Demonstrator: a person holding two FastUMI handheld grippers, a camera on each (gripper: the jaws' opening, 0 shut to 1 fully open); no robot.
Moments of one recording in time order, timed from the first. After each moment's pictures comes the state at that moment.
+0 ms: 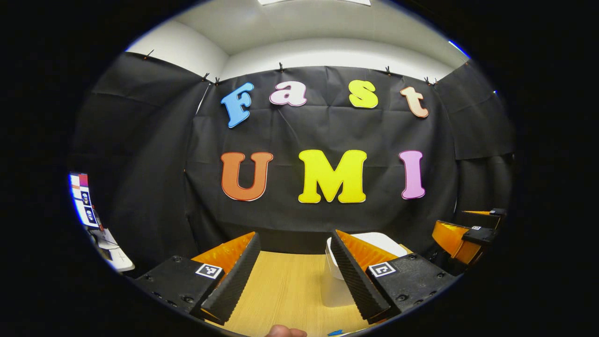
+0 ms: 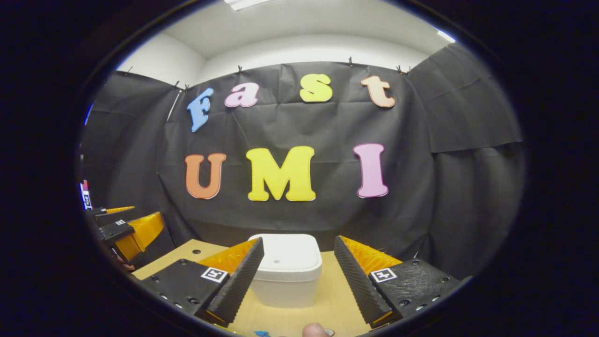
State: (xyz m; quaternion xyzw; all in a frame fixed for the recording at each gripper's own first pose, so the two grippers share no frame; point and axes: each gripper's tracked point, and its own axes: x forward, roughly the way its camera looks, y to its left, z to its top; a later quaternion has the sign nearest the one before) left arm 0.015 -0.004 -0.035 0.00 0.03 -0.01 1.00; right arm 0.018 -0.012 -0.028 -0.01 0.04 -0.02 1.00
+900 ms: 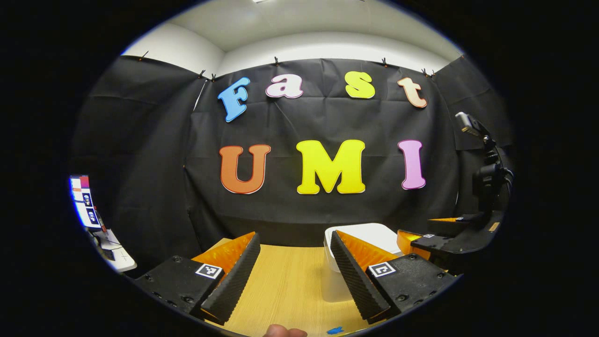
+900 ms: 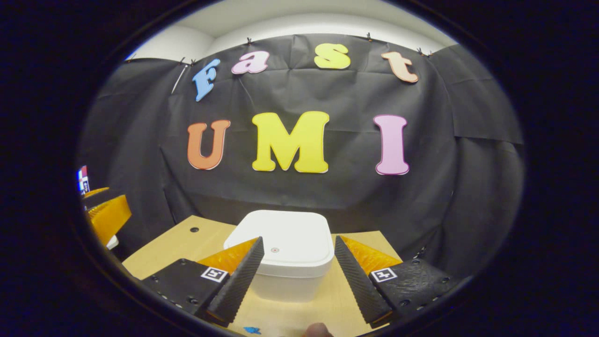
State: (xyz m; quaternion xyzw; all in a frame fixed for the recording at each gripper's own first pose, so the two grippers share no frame) left arm 0.013 -0.011 -0.058 0.02 0.06 -0.01 1.00; right arm 0.099 -0.008 -0.097 -0.04 0.13 0.01 0.99
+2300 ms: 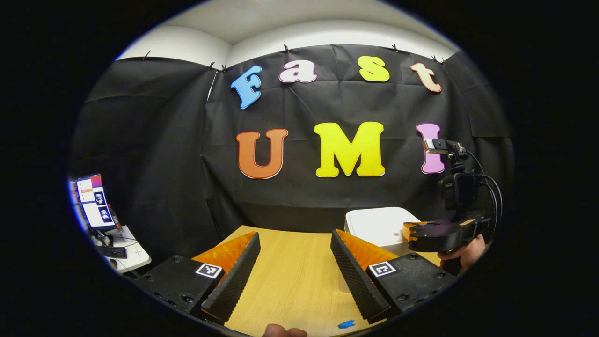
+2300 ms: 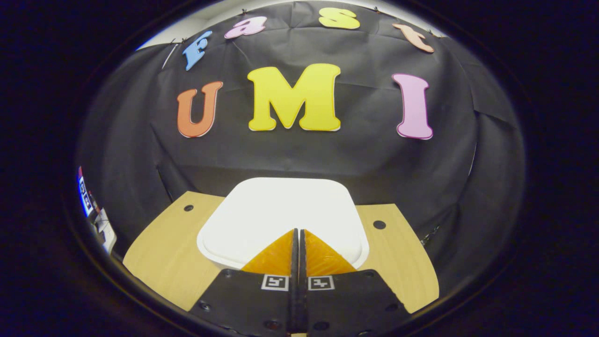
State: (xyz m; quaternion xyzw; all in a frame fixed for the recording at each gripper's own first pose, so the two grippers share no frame) left arm 0.012 0.010 -0.082 0.03 0.10 0.04 0.99; right arm 0.165 0.001 -0.160 -0.02 0.23 0.02 0.97
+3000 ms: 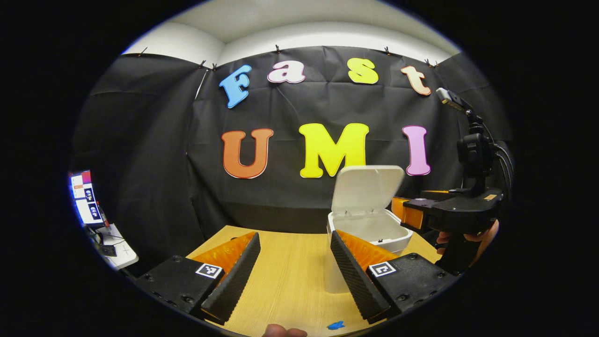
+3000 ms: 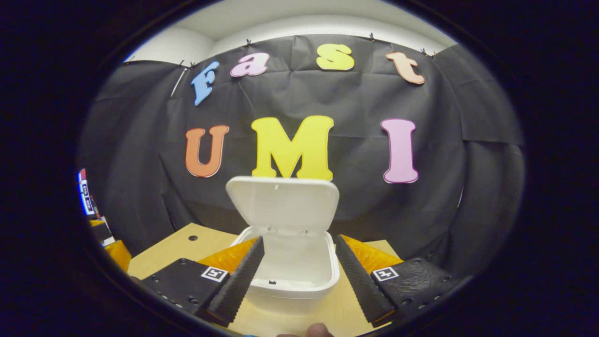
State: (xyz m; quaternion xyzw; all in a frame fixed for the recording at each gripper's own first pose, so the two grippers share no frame) left arm 0.012 -0.018 -0.089 0.02 0.10 0.00 0.99; right arm 0.126 -0.006 -0.066 -0.03 0.09 0.03 0.99
